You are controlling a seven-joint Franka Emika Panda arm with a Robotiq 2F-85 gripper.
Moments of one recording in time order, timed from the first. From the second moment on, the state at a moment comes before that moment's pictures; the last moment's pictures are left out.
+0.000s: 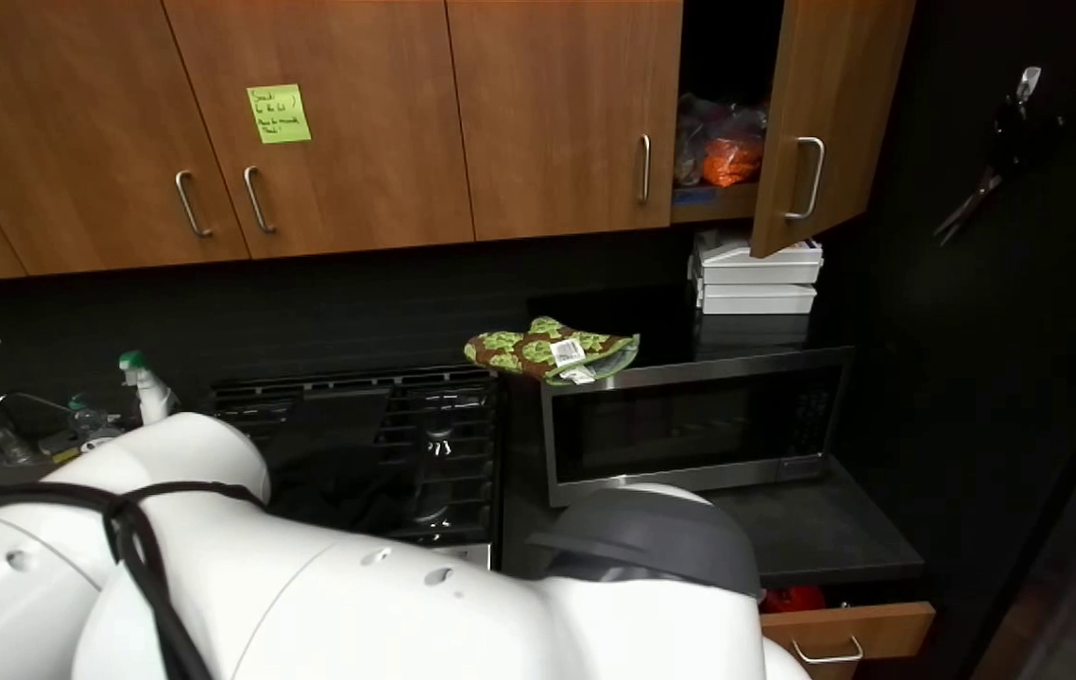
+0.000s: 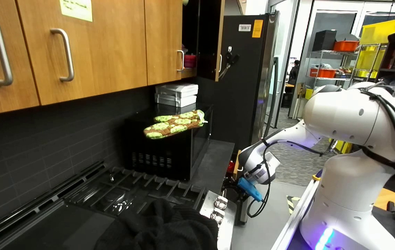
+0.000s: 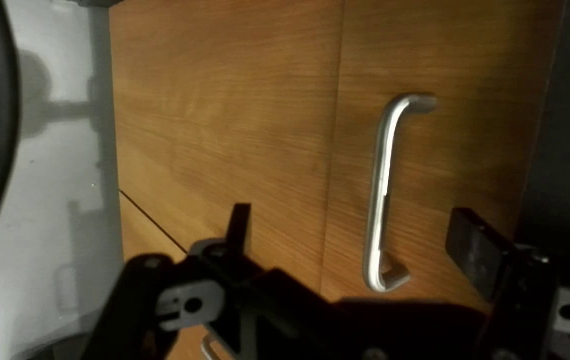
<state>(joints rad) -1.50 1.46 0.60 -2.07 -0.01 3.28 -0.27</state>
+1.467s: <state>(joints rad) -1.26 1.47 0.48 -1.94 -0.02 3.33 0.03</state>
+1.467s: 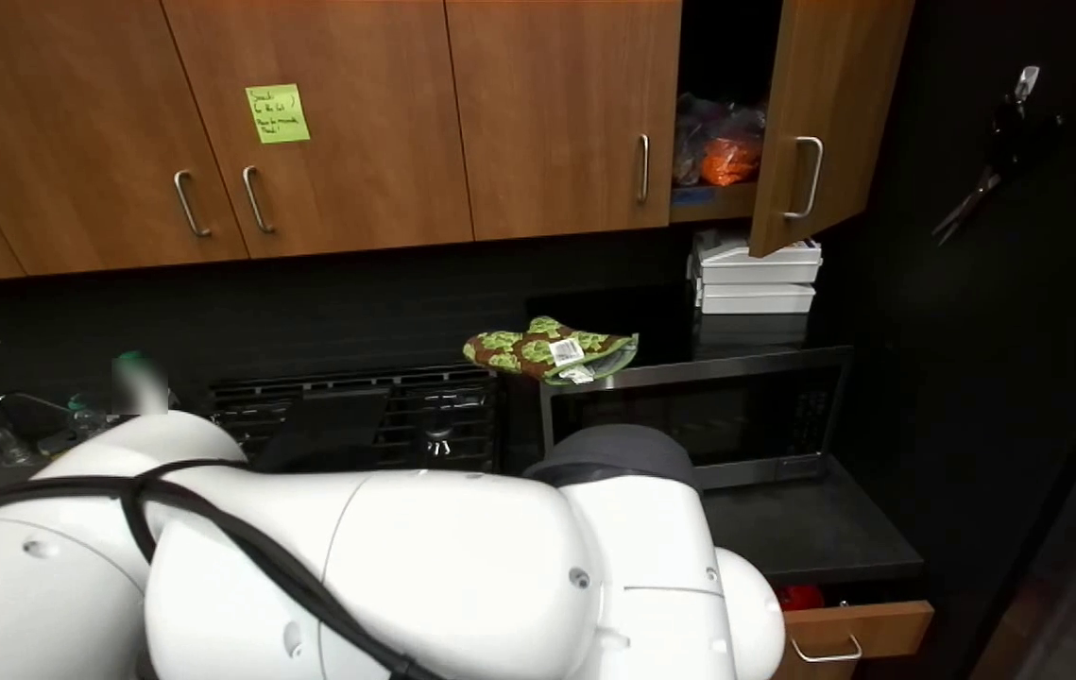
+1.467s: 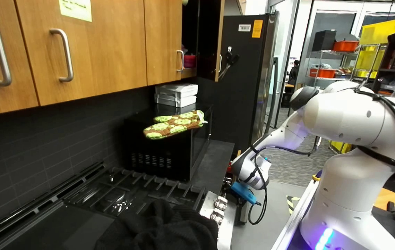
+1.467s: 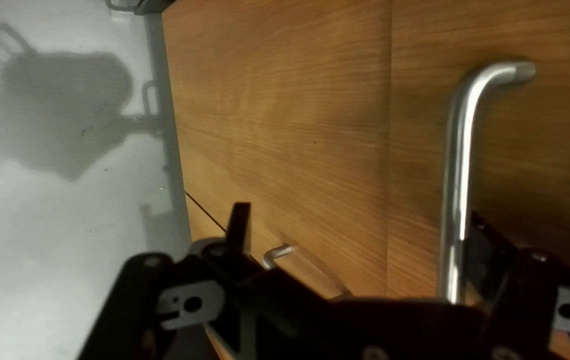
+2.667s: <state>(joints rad) -1.06 1.43 0.39 -1.88 0.08 3.33 0.06</state>
